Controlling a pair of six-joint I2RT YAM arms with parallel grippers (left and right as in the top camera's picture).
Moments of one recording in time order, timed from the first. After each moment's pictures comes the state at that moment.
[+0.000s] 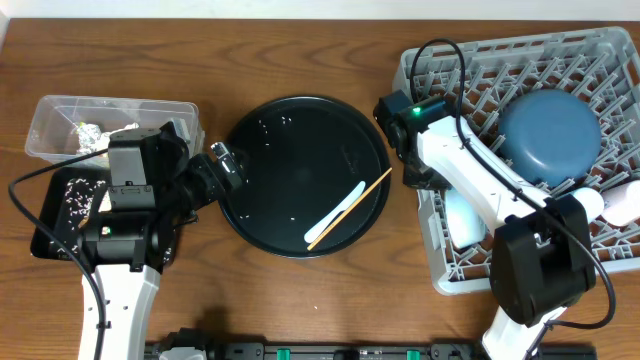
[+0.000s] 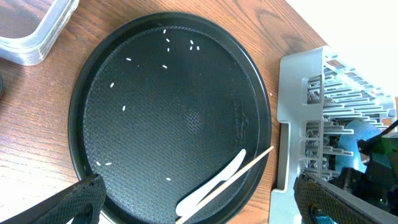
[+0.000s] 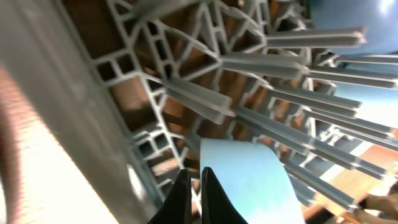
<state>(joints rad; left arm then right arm) 0.02 1.05 1.00 -0.79 0.36 -0.56 0.45 1.90 1.47 -1.27 0.46 0.67</state>
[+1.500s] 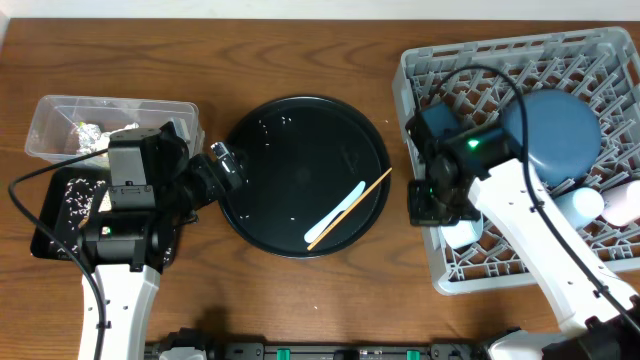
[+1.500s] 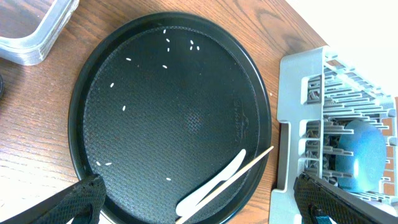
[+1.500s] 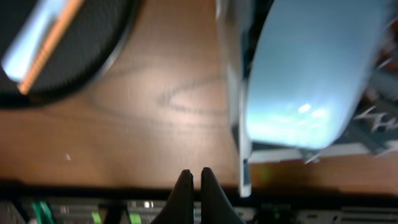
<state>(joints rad) 0.02 1.05 1.00 -0.79 0.36 -0.56 0.45 1.54 1.34 -1.41 -0.05 0.46</state>
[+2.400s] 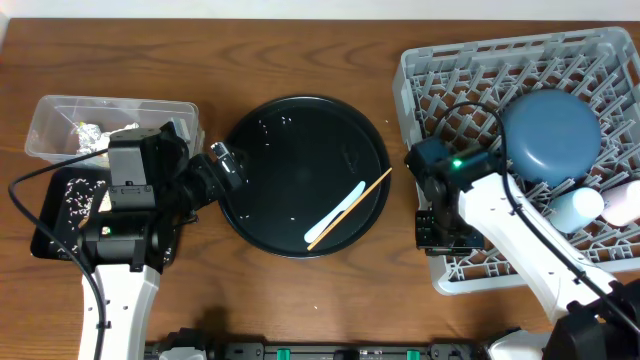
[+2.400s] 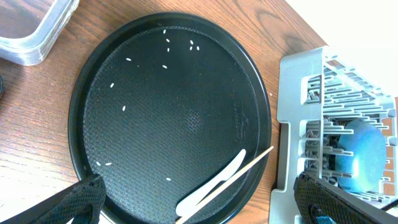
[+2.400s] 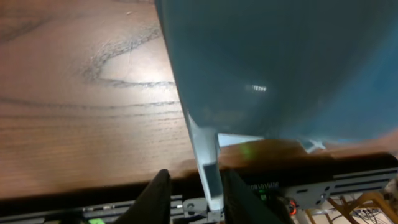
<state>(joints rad) 0.02 1.05 1.00 -0.79 0.36 -0.56 0.45 1.54 1.11 -1.35 0.02 0.52</state>
